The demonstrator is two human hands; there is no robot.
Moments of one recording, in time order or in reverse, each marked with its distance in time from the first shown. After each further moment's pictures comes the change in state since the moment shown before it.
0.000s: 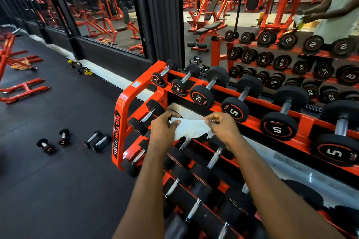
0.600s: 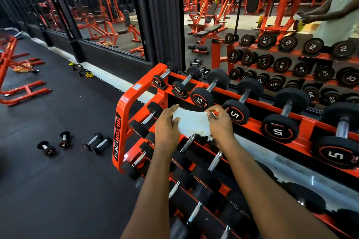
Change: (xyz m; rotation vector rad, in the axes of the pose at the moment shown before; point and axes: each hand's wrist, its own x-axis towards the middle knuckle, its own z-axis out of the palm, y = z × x) left_hand -0.003 0.009 0.010 0.045 0.099 0.163; right_hand 0.000 -0.022 0.019 0.147 0.198 -0.019
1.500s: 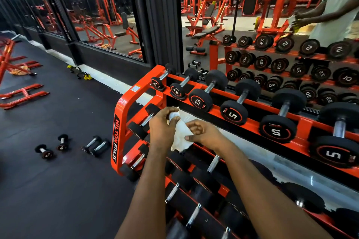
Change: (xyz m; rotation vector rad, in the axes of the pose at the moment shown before) left_hand 0.011 0.004 -0.008 -0.089 0.037 -0.061; right_hand -0.012 0.010 0.004 0.038 -0.585 0.045
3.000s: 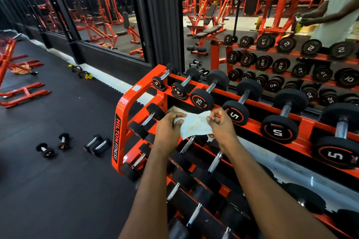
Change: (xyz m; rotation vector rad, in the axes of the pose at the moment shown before) left_hand -0.005 -0.005 0.001 0.028 -0.201 -0.031; right_hand -0.001 -0.002 -0.014 0.109 0.471 -0.046
